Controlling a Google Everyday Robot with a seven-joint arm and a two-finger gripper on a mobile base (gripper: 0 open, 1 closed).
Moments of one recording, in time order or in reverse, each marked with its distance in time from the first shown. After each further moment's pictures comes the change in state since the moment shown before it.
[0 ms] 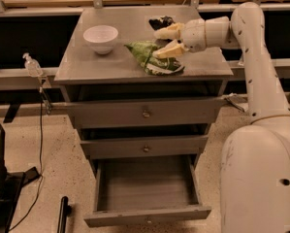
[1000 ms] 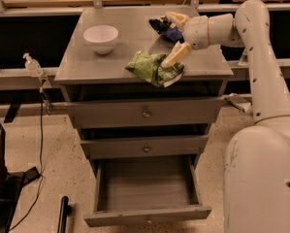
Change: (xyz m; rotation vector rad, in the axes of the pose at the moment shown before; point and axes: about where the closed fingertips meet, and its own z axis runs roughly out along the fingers) arm -0.009 -0.008 -0.008 0.031 0.001 -0.021
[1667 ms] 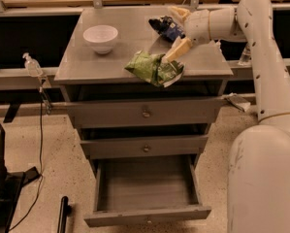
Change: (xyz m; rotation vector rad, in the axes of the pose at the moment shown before) arm -0.008 -0.010 -0.008 0.035 0.048 -0.016
